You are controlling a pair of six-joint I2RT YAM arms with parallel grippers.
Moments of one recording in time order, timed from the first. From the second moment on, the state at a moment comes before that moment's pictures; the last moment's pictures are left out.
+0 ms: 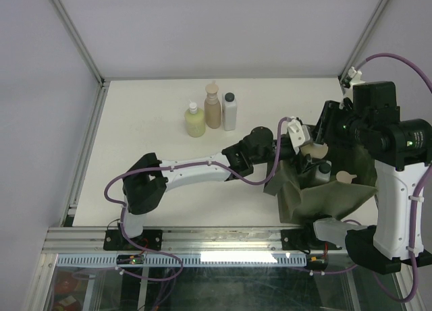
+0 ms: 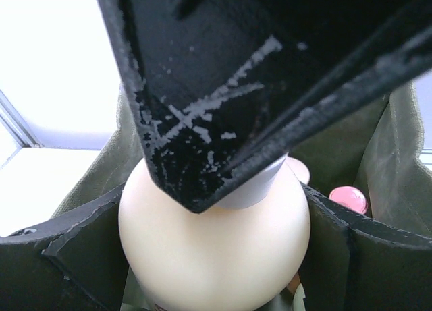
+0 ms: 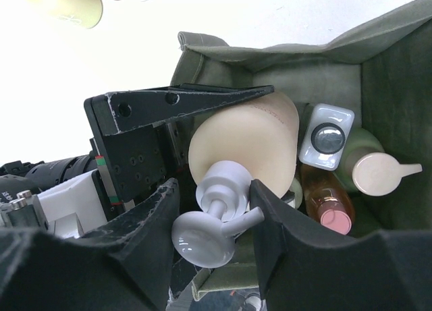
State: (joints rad) left arm -1.19 1.95 1.54 0.54 0.24 0.06; right arm 0.21 1.18 1.98 -1.62 0.00 0.35
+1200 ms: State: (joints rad) left arm -1.20 1.84 1.54 0.31 0.08 -0.09; right arm 0.22 1.00 2.14 -1.25 0.11 0.47
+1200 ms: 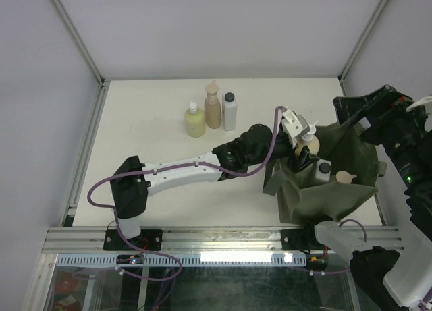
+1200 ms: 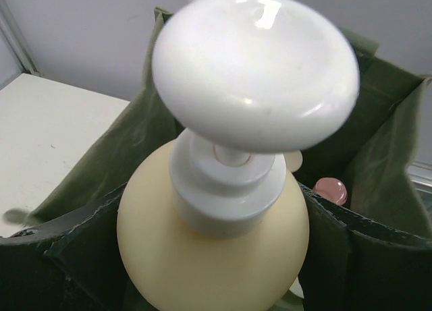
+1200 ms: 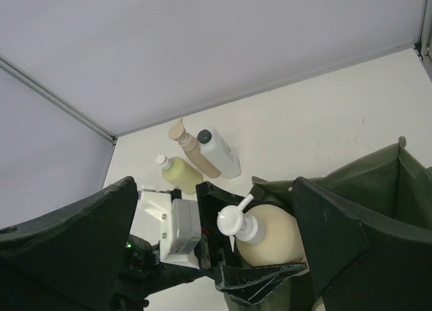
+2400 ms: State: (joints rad) left arm -0.99 1.13 1.18 -0.14 -0.53 -0.24; right arm 0.22 0.98 1.92 -1.18 0.09 0.47
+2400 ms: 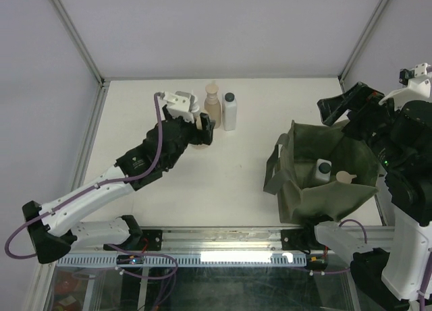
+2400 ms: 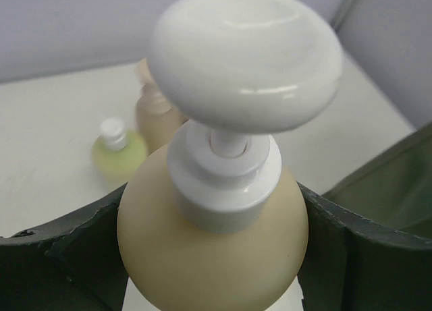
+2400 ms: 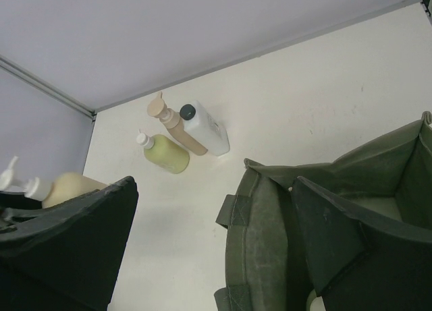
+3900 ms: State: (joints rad) left arm -0.36 1.74 0.60 0.98 -0.26 -0.15; right arm 0.22 1.13 1.95 -1.35 0.04 0.52
